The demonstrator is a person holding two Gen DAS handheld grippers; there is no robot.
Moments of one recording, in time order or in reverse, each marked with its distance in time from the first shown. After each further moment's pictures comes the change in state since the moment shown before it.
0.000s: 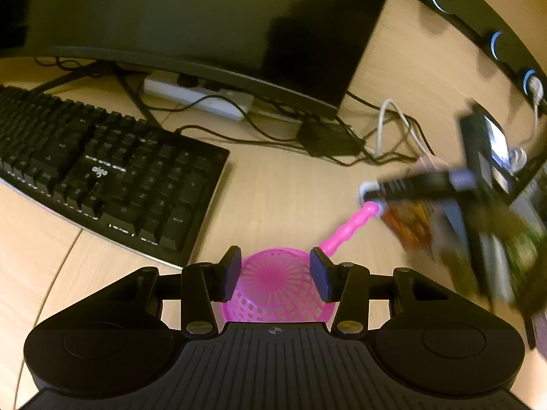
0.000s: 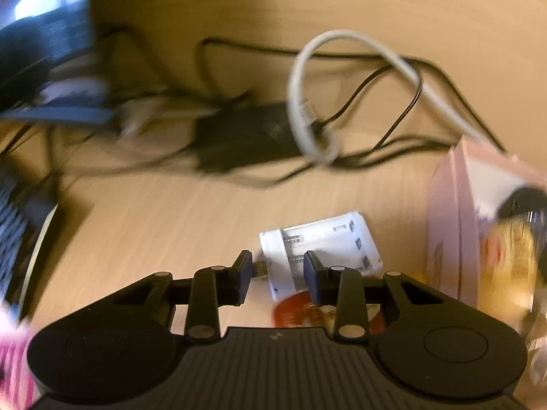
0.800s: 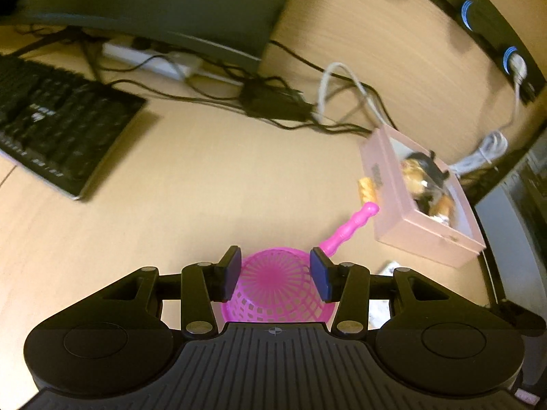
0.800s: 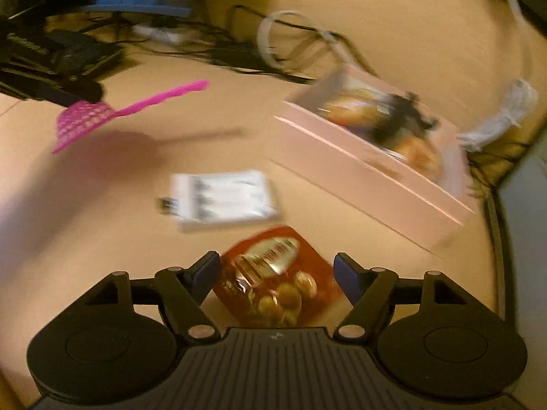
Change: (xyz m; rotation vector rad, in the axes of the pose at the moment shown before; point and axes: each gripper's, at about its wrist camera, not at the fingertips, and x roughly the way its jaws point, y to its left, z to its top) left arm 0.013 -0.095 -0.039 -0.047 0.061 -0.042; right arm -0.135 -0.081 -0.192 -0.250 -0.104 -0.150
